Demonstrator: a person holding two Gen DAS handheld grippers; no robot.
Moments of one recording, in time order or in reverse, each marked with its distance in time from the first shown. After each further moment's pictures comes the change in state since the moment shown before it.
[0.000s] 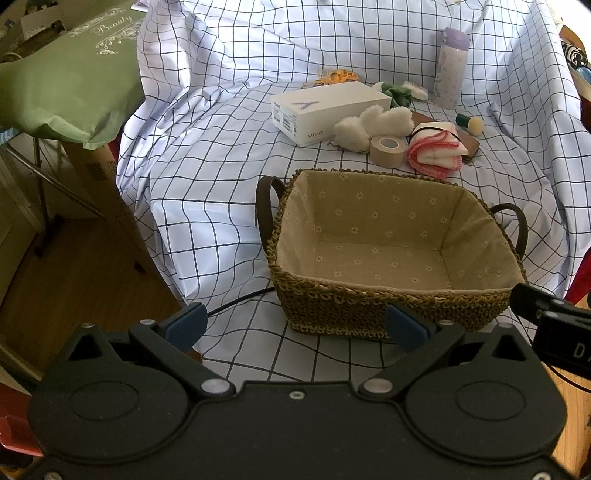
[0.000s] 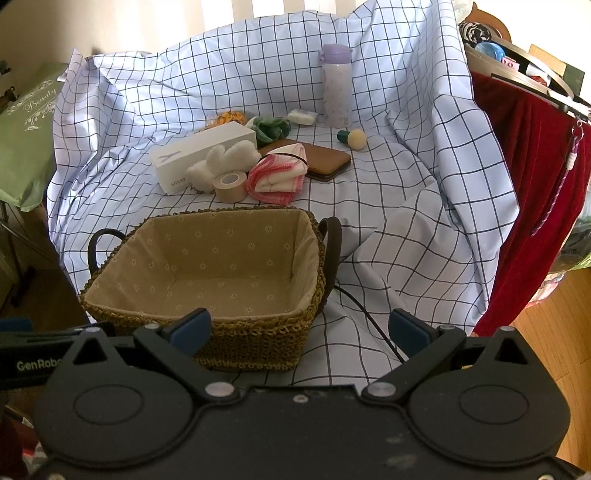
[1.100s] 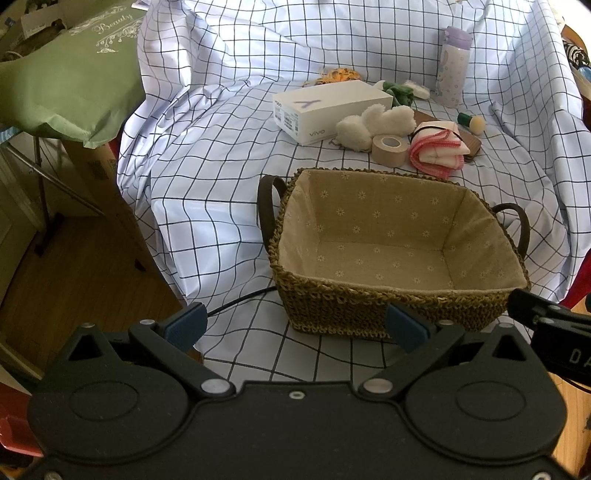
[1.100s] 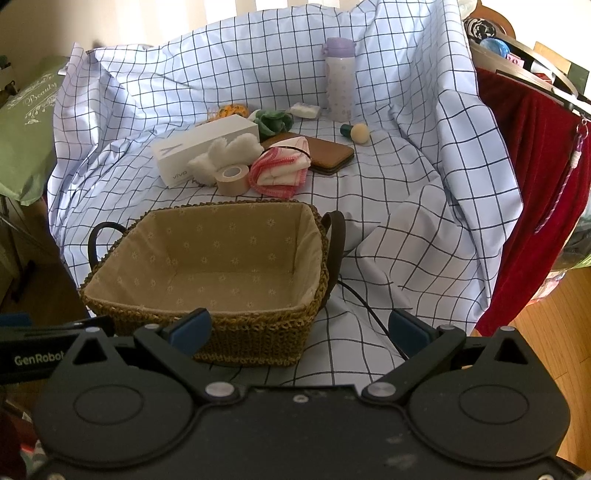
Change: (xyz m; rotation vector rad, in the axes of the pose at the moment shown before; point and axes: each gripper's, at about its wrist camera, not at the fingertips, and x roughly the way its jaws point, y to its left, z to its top) left arm 0.000 0.002 0.000 -0.002 0.002 -0.001; right arm 0.004 0.003 -0.002 -0.007 0.021 0.003
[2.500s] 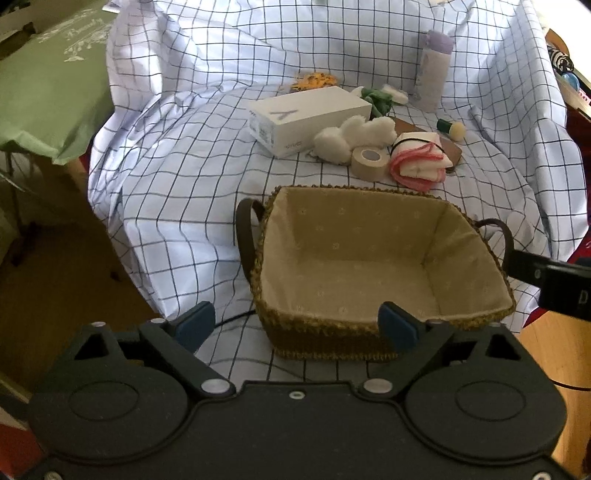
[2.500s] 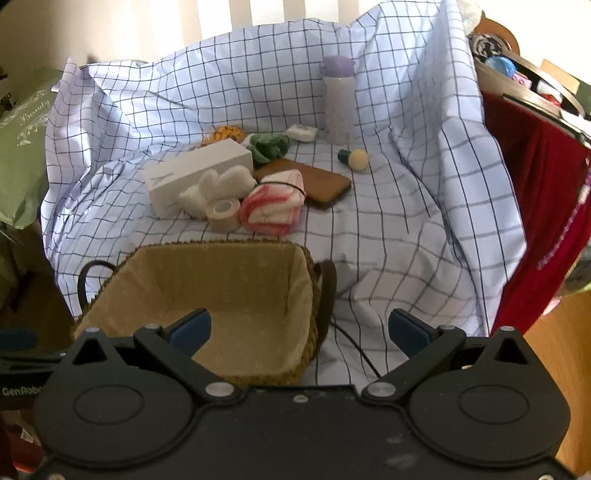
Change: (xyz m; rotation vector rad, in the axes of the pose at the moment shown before) left arm 0.011 0.006 0.030 0.033 0.015 -0.098; right arm 0.014 -0.009 0.049 -0.011 -0.037 0.005
